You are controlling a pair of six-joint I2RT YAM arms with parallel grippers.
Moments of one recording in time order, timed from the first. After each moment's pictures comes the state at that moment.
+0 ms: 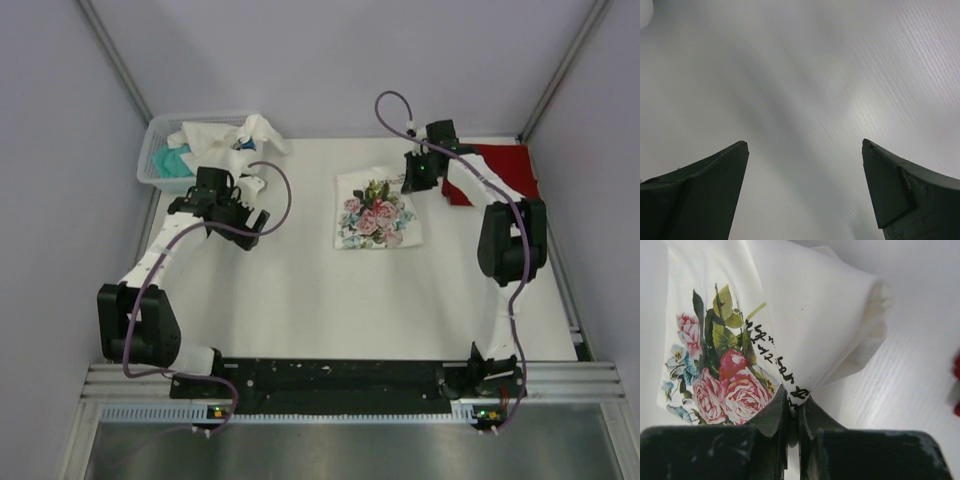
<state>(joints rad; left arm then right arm) -0.12 1.46 1.15 -0.67 0.20 0.44 0.18 2.03 1.64 -0.55 -0.31 0.09</state>
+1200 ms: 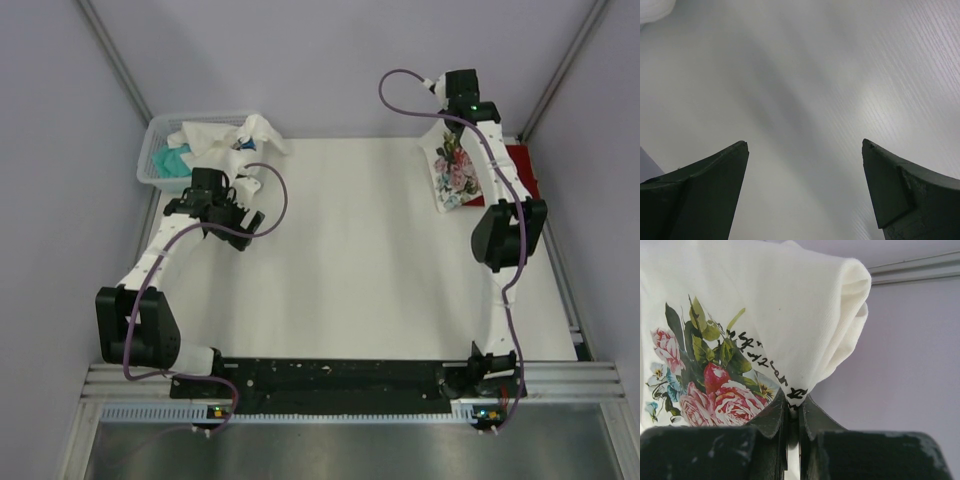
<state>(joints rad) -0.09 1.43 1.13 -0.66 0.16 0.50 0.13 2.21 2.31 -0.80 0.50 -0.59</state>
